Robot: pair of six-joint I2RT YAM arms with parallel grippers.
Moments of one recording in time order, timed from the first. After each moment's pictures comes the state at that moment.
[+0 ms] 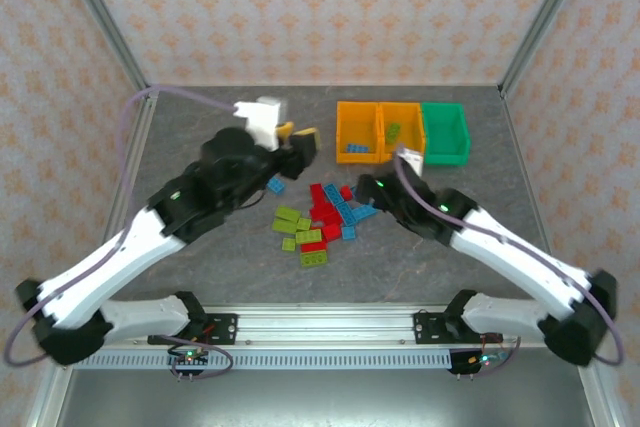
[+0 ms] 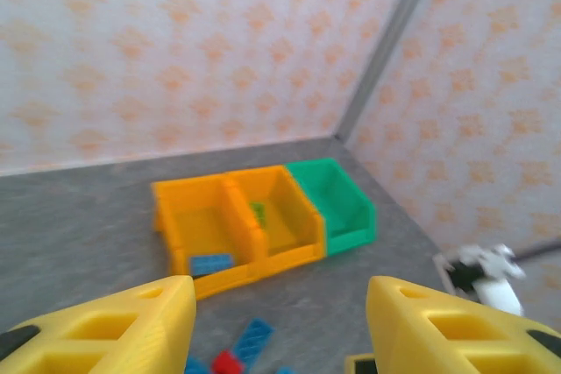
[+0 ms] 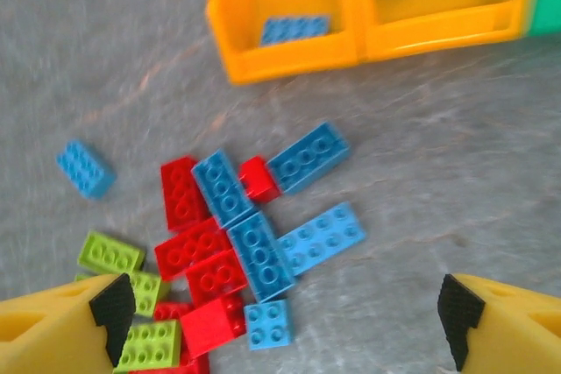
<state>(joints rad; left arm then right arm) -0.82 1.05 1.26 -0.44 -0.34 -0.35 0.80 1.20 1.06 -0.73 0.34 0.77</state>
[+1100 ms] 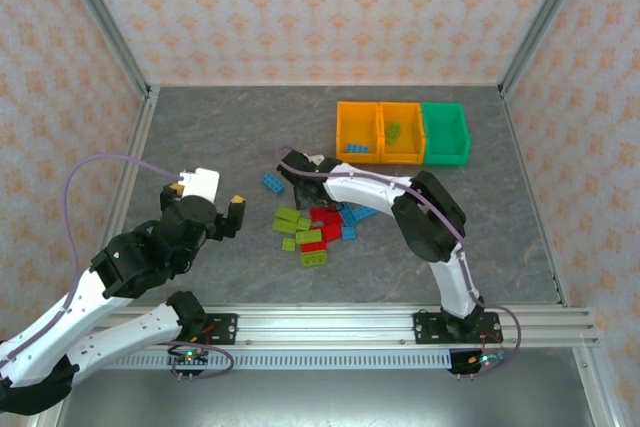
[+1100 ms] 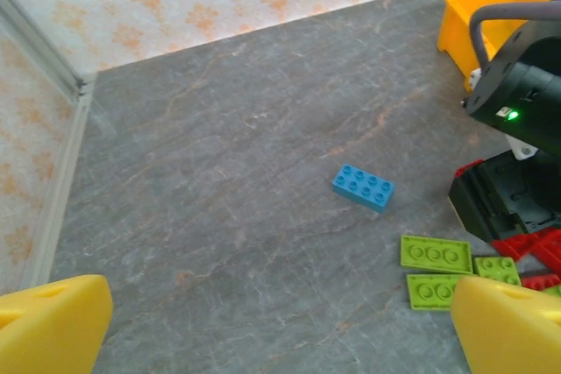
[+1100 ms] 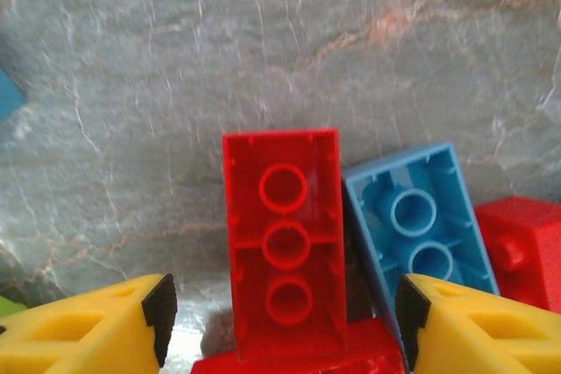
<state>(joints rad) -0.81 0.68 0.96 -0.96 -0.68 -0.27 0.88 2.08 1.54 -0.74 0.29 0.67</state>
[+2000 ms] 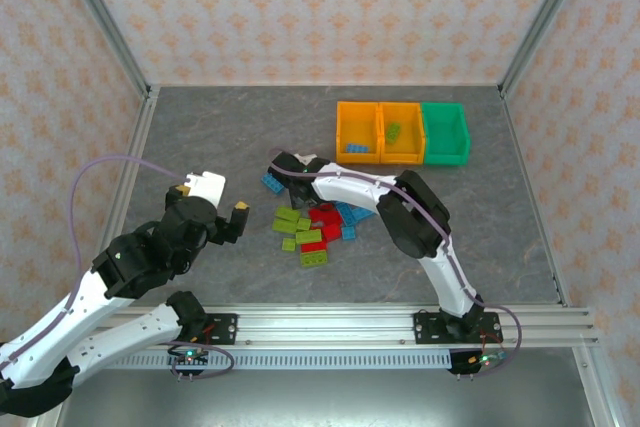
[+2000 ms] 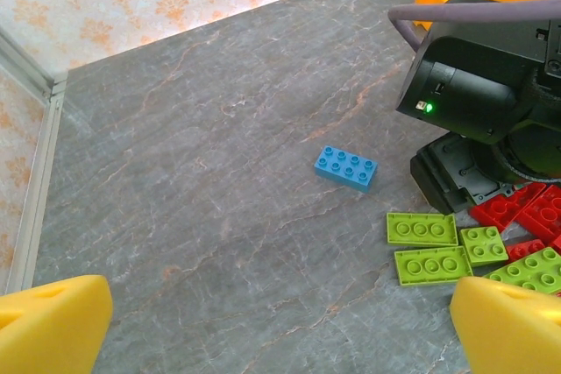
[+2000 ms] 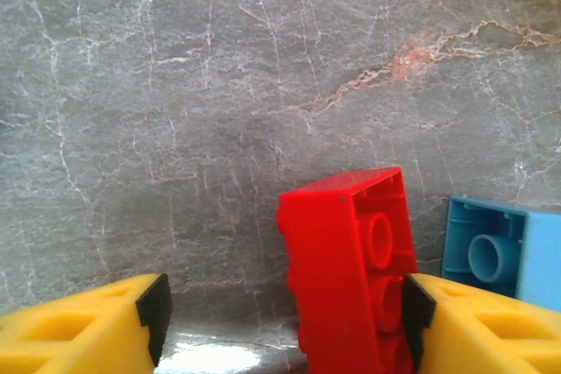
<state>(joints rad) -0.79 0.67 0.94 -0.96 -0.62 -0.23 0.90 2.19 1.67 -0.79 0.37 0.64</state>
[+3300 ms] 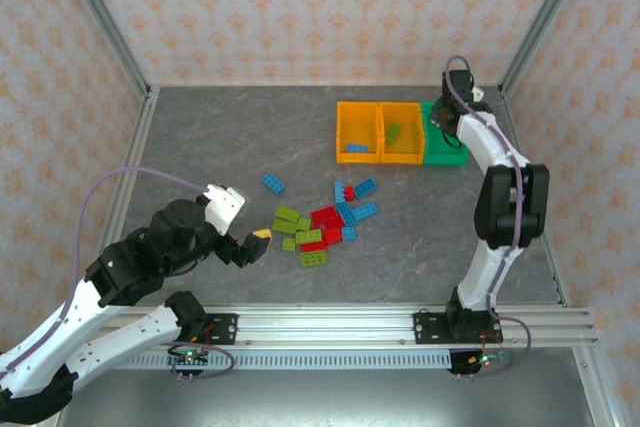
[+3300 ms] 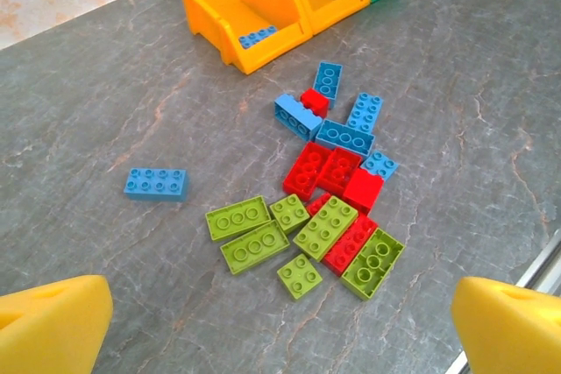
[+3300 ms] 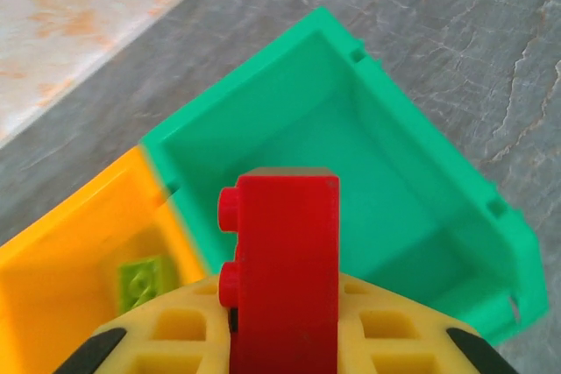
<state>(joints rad) -0.78 0.60 0.91 -0.87 -0.13 -0.07 0.02 1.92 1.57 -0.55 0.19 0.64</state>
